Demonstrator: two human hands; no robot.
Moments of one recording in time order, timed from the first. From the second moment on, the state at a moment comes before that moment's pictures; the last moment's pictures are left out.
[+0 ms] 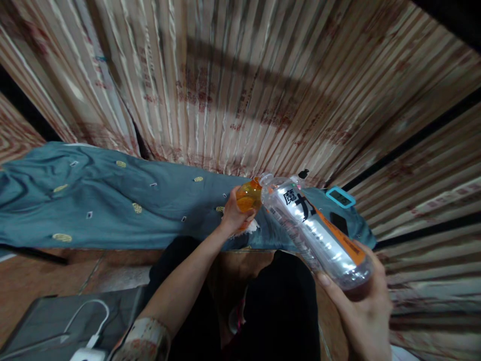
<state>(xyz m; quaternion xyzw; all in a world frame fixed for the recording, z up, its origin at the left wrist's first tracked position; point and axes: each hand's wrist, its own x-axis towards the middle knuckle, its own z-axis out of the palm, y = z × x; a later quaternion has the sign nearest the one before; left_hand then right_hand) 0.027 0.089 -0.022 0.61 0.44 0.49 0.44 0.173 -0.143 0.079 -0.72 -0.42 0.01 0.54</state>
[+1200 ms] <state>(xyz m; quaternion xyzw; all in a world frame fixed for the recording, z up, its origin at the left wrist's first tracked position) 0.027 0.089 -0.023 0.62 0.44 0.49 0.42 0.175 -0.141 0.085 -0.74 -0.44 -0.04 0.51</state>
